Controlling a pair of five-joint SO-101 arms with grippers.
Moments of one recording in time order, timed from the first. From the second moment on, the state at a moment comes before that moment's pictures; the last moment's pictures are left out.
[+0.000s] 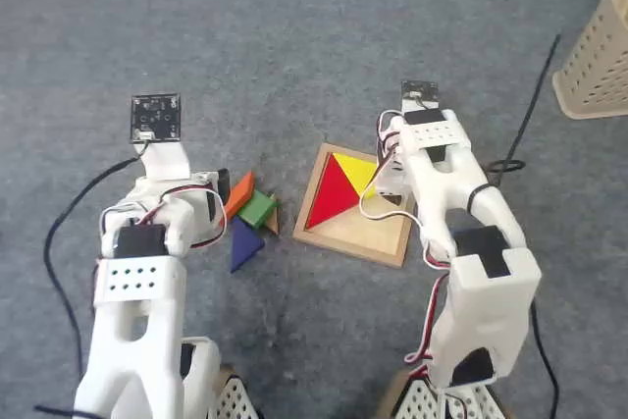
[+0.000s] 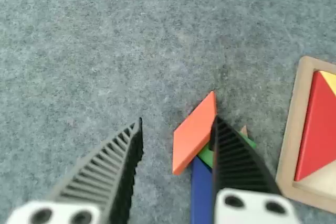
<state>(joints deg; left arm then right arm) -10.0 -45.4 63.1 46.6 5.2 -14.3 23.4 8.0 67.5 -15.2</state>
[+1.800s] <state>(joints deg) -7.0 -42.9 61.7 48.2 0.0 -10.9 10.2 9.8 75.8 3.5</state>
